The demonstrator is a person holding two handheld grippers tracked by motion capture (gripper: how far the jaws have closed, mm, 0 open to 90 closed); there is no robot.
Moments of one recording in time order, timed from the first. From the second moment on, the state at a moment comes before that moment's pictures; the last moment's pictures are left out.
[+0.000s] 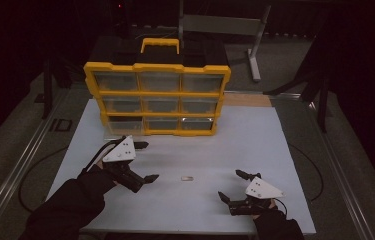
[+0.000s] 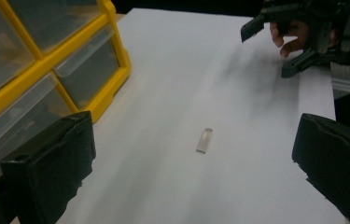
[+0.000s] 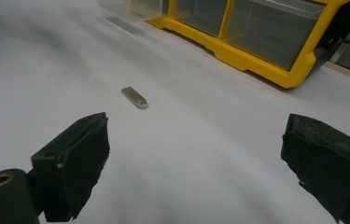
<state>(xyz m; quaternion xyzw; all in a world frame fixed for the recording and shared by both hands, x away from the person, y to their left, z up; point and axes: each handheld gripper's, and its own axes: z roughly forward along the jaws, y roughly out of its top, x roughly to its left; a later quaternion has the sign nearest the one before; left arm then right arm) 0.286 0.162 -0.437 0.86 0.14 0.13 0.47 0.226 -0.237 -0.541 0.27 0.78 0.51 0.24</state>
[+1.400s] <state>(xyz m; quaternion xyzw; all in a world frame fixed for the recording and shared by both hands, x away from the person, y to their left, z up) 0.316 0.075 -0.488 0.91 0.07 0.06 0.40 0.227 -0.238 -0.543 0.27 0.78 0.51 0.24</state>
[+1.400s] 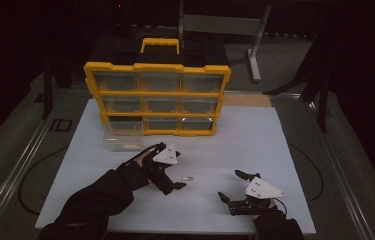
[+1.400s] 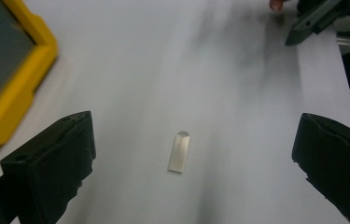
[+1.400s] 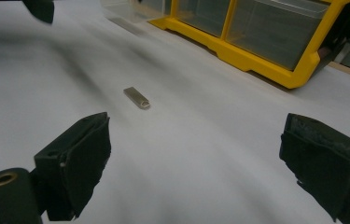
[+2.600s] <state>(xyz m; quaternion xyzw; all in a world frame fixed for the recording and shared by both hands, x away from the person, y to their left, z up) 0.339 0.048 -0.529 0.95 0.05 0.02 0.32 0.227 -0.236 -0.544 0.26 0.79 0.51 0.23</state>
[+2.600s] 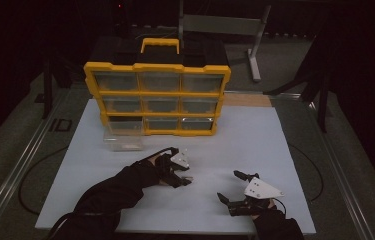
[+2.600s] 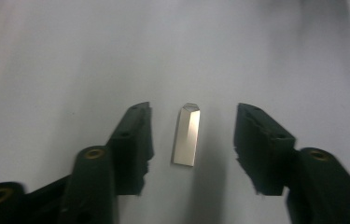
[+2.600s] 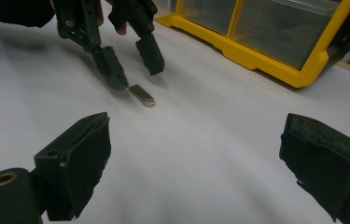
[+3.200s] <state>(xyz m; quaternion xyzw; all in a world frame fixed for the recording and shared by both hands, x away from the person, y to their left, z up) 0.339 0.041 -0.540 0.95 0.05 0.02 0.31 0.228 -0.236 -0.544 0.26 0.79 0.51 0.23</state>
